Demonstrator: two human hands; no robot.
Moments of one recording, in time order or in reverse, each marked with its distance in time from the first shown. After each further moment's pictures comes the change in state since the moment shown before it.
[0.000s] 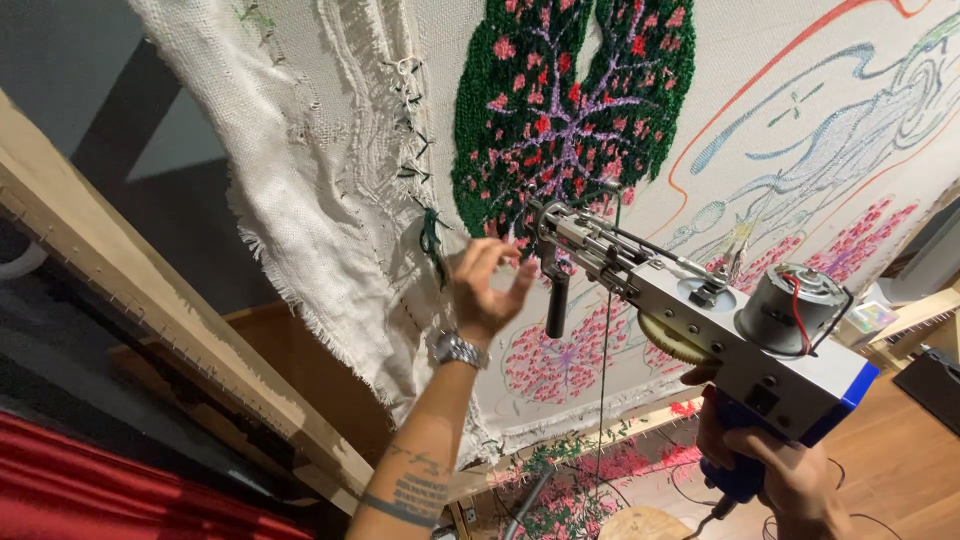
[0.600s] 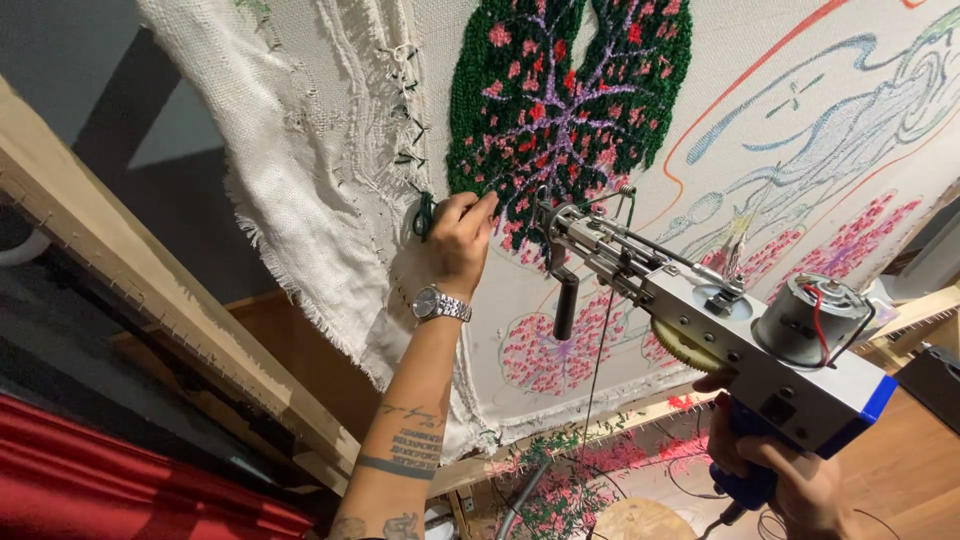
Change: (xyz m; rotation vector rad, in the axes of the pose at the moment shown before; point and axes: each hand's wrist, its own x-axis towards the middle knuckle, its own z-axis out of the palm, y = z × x) left_hand 0.046 -0.014 -0.013 0.178 0.073 0.079; right_hand -0.022 0.004 -0.018 0.048 0.007 -0.026
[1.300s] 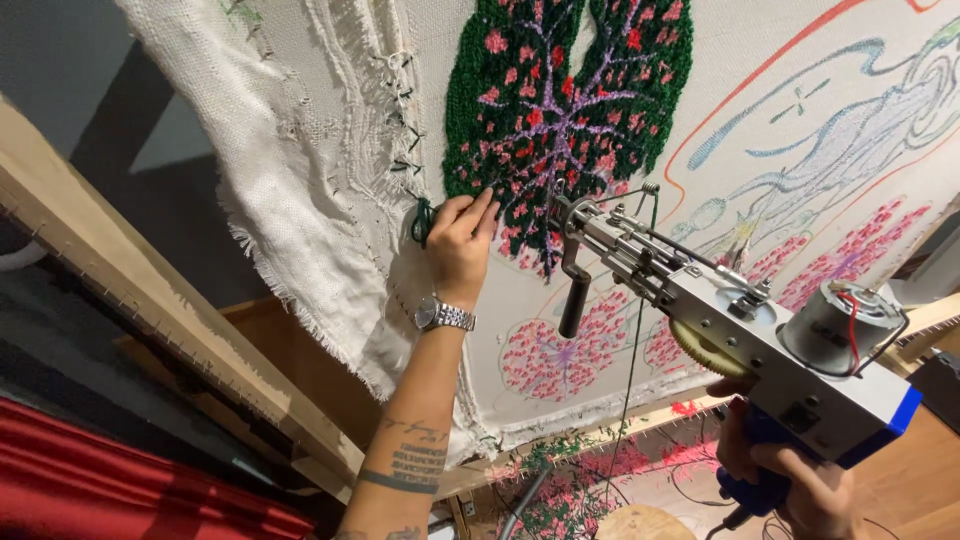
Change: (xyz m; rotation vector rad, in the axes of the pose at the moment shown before) left_hand 0.011 0.017 0.003 -0.018 -0.027 -0.192; right_hand 0.010 0.006 -0.015 -0.003 0.072 -0.045
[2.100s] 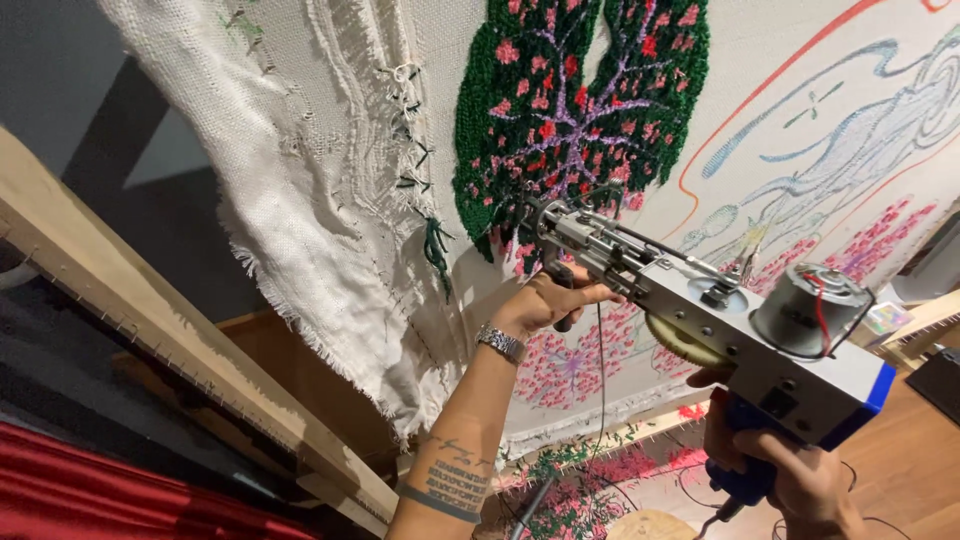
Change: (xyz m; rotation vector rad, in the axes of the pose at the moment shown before) left_hand -0.035 0.027 0.054 -0.832 -1.067 -0.626; right_hand 0.034 0.012 0.022 -0.010 -0.064 0.080
